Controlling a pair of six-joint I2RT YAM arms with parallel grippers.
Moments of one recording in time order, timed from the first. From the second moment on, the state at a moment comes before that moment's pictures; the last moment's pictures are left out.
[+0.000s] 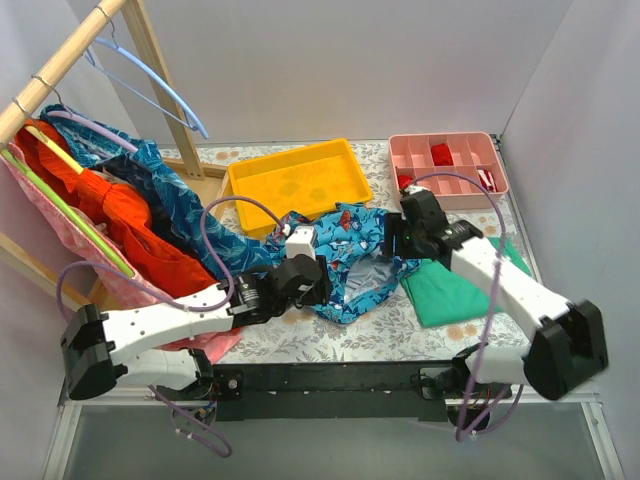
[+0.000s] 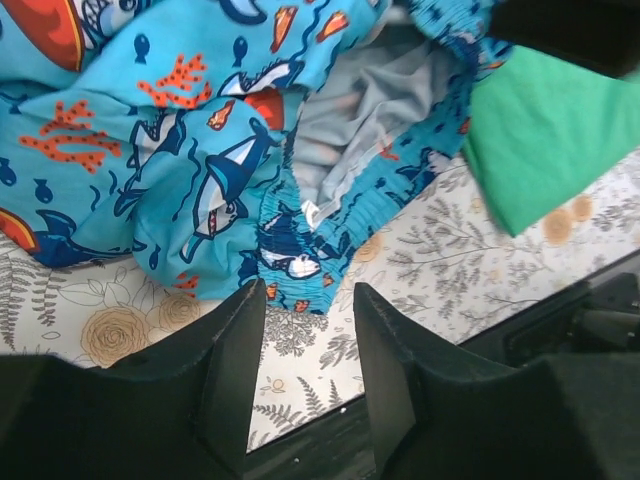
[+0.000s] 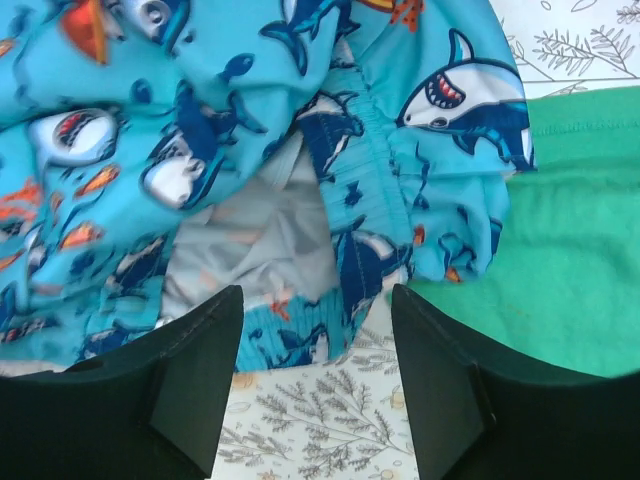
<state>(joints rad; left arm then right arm) -1.13 1.14 0.87 -0.39 -0.41 -0.81 0.52 1.36 1.03 -0.62 0.10 0.42</state>
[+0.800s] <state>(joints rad) -1.13 1.77 1.12 -0.42 -0.62 -0.87 0.55 1.33 0.78 -0.46 0.22 0.40</state>
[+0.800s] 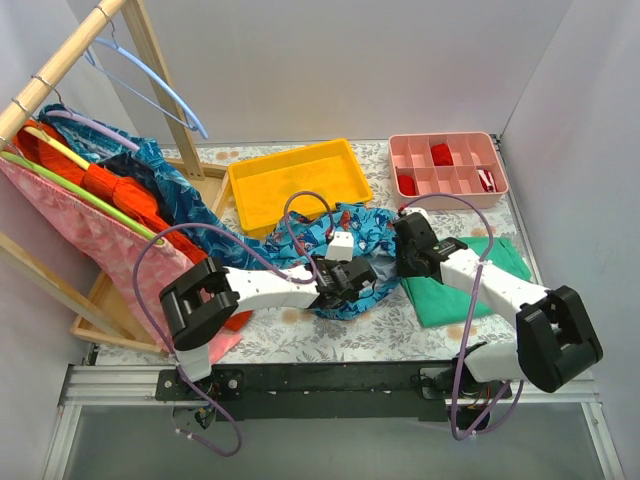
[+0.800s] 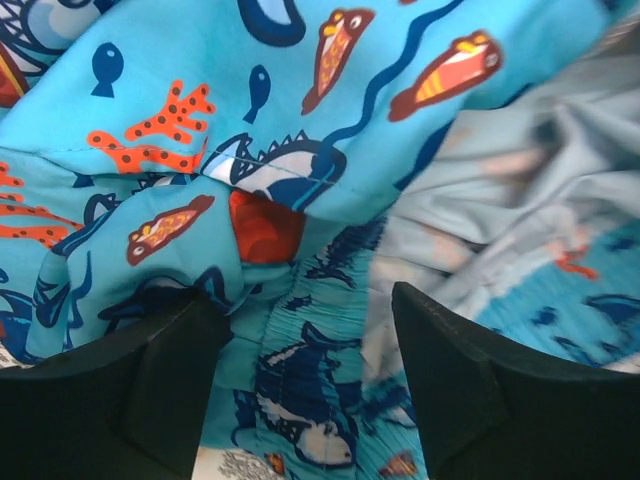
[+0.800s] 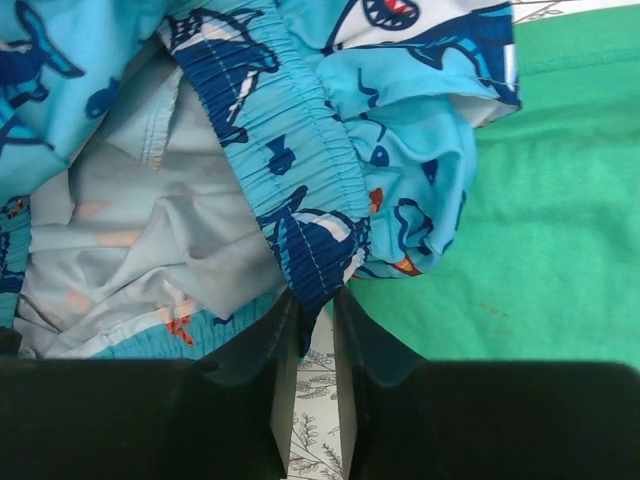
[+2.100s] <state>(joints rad) -1.12 1.04 0.66 -0.27 -0.38 -0.99 0.52 0.79 0.79 -0.74 0.25 0.55</state>
